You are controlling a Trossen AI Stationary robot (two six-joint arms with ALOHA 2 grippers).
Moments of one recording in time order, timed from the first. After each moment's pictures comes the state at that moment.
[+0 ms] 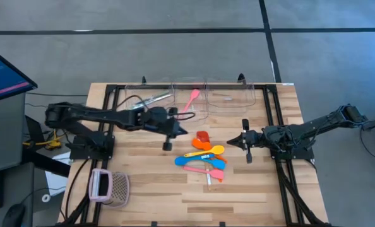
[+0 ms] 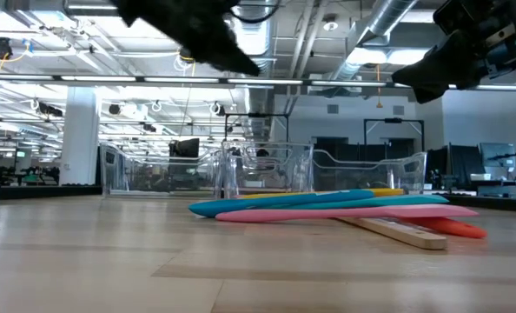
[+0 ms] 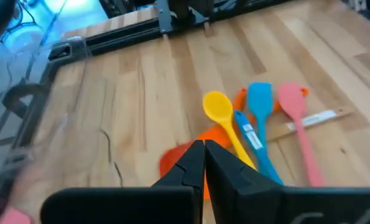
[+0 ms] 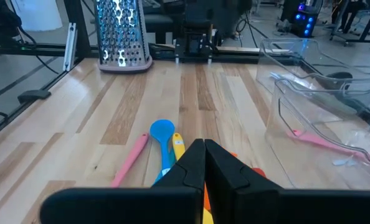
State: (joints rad) left arm 0.04 1.42 0.94 -0.04 0.03 0.28; right arm 0.24 0.71 0.22 0.25 0.24 0.02
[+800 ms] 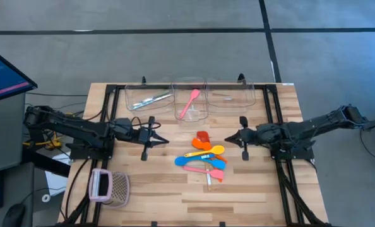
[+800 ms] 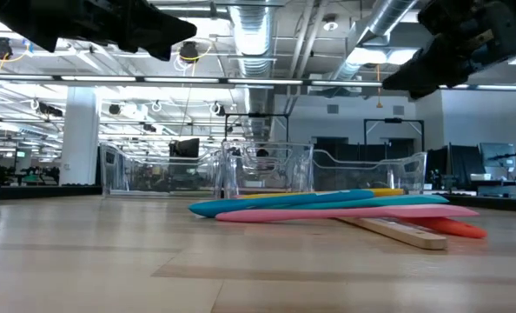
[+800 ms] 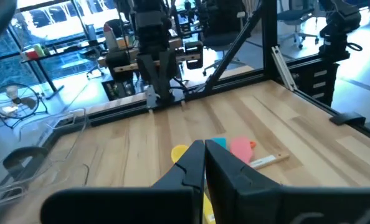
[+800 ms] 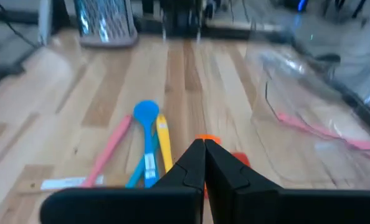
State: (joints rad) left arm -0.08 1.01 0.41 0.48 0.02 0.23; right arm 0.19 0.79 0.35 0.07 0.24 0.00
